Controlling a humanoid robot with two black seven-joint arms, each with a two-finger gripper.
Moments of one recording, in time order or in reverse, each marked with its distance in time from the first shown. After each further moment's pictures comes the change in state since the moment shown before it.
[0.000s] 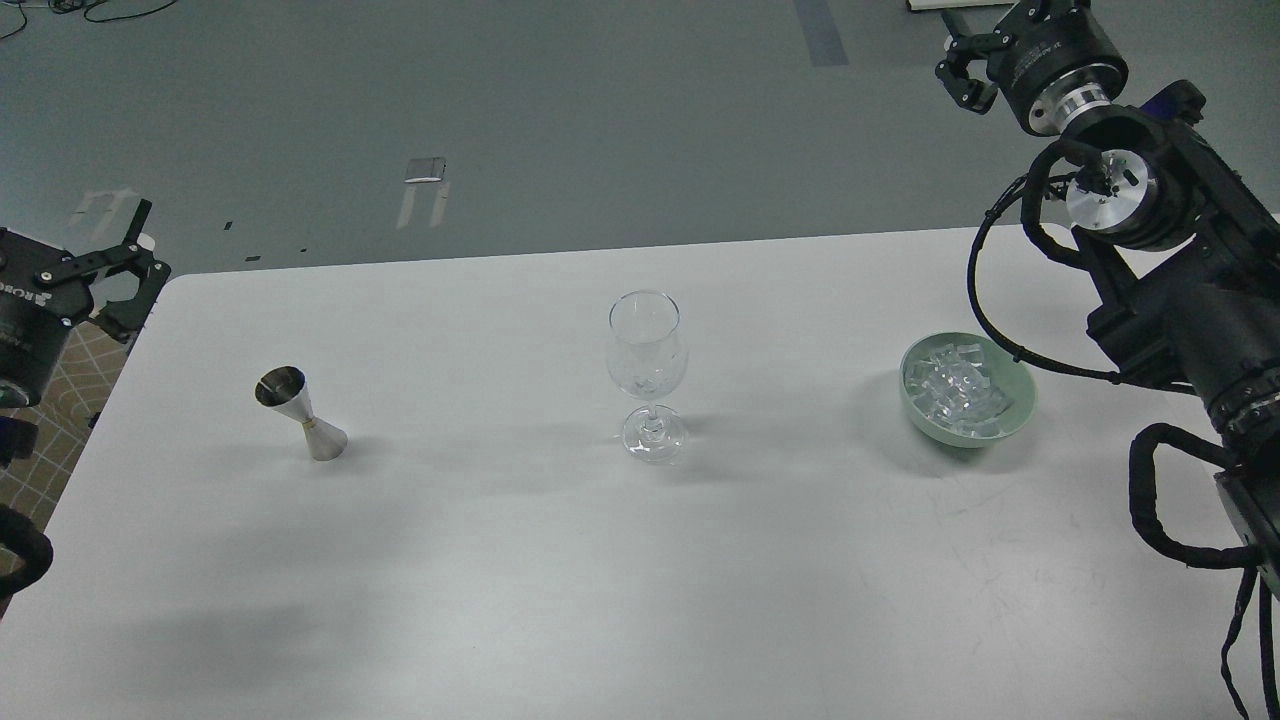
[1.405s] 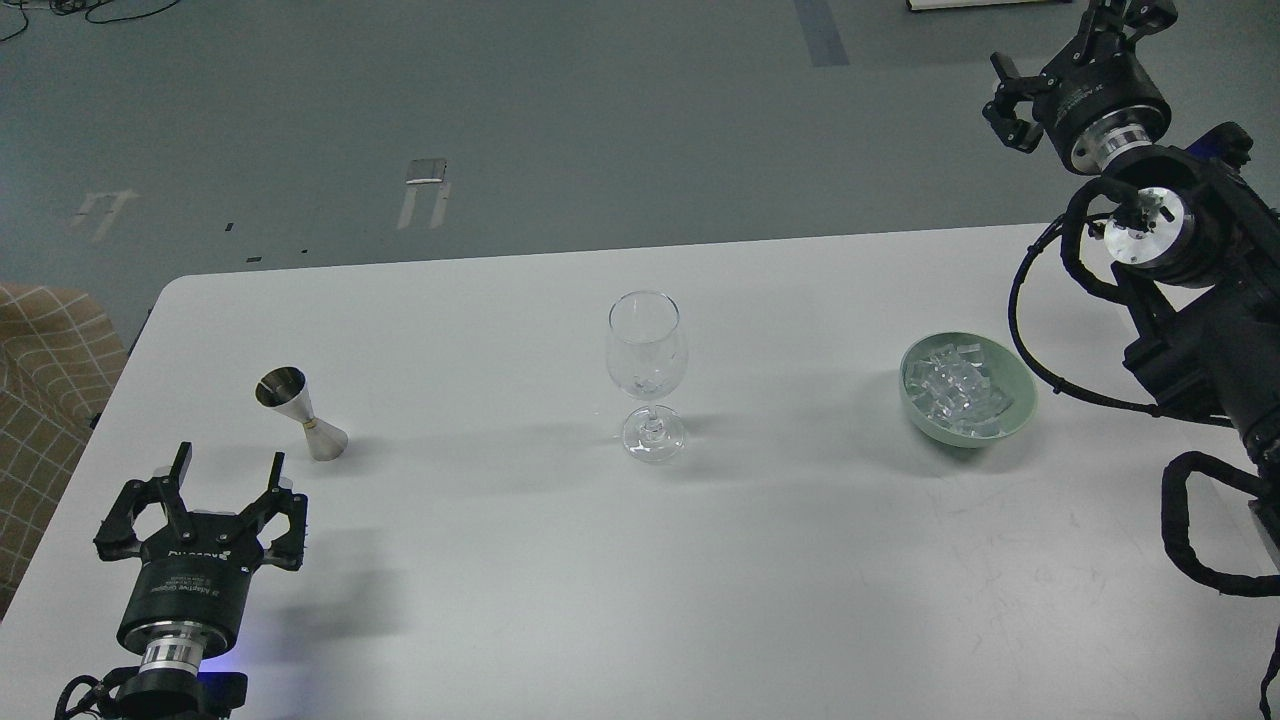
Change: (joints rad) left arm 0.296 -0.574 -0.051 0.044 0.249 0.017 0.011; right arm -0.064 -0.048 0.001 -0.001 -0.003 -0.009 0.011
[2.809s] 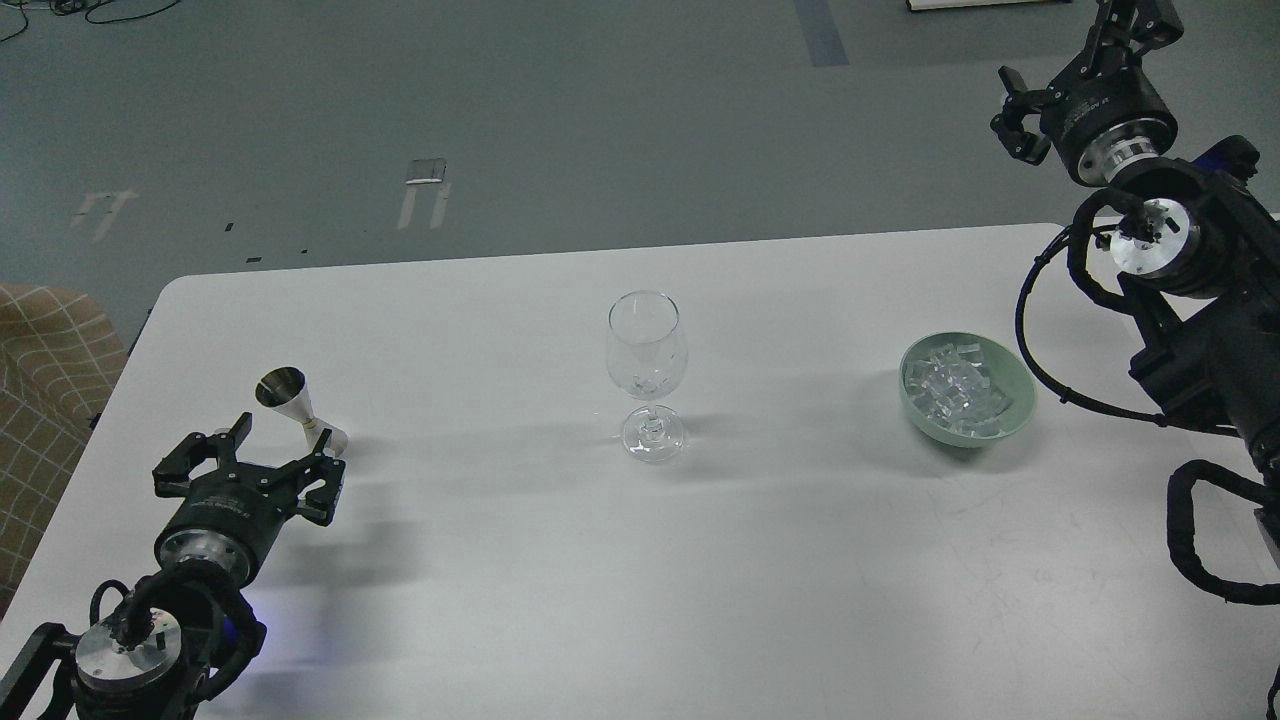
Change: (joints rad) left arm -0.197 -0.101 -0.158 0.065 -0.072 0.389 0.352; right arm -0.016 -0.009 -0.001 0.000 0.000 -0.002 -0.001
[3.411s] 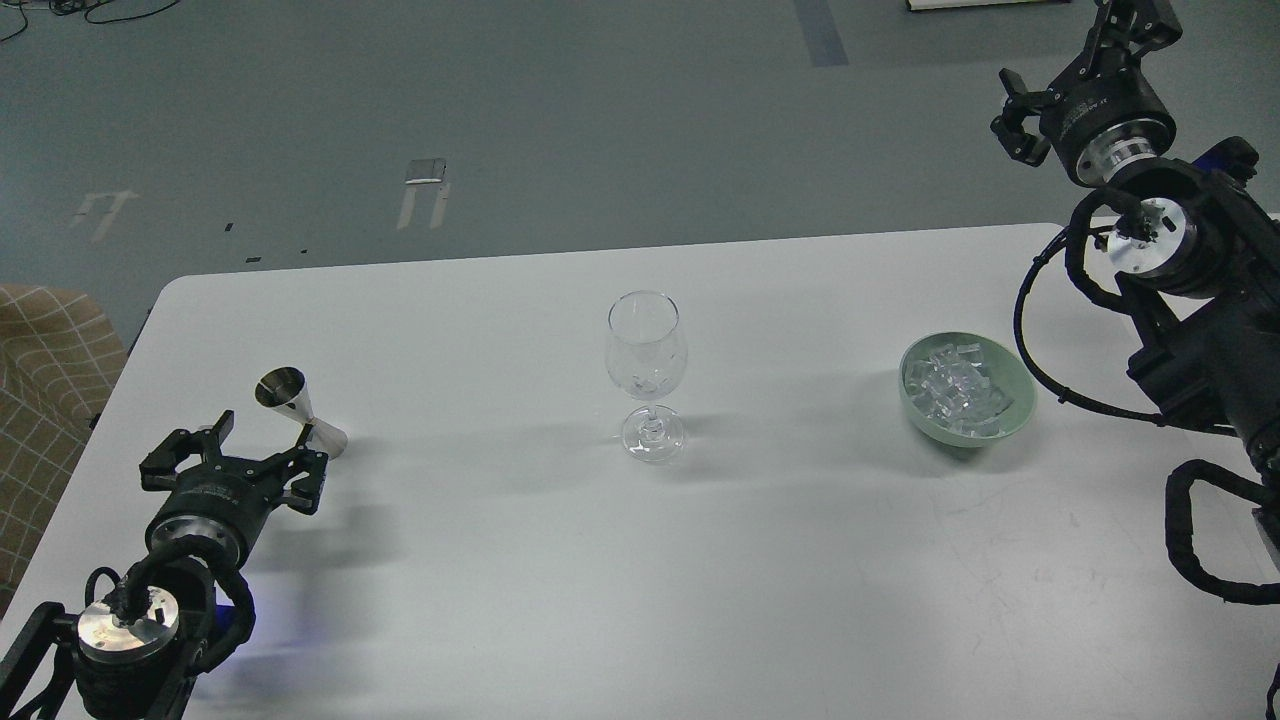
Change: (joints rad) left arm -0.071 -0.002 -0.005 0.088 0.008 0.004 0.001; right arm 0.001 0.003 -0.003 0.000 -0.002 -0.018 -0.002
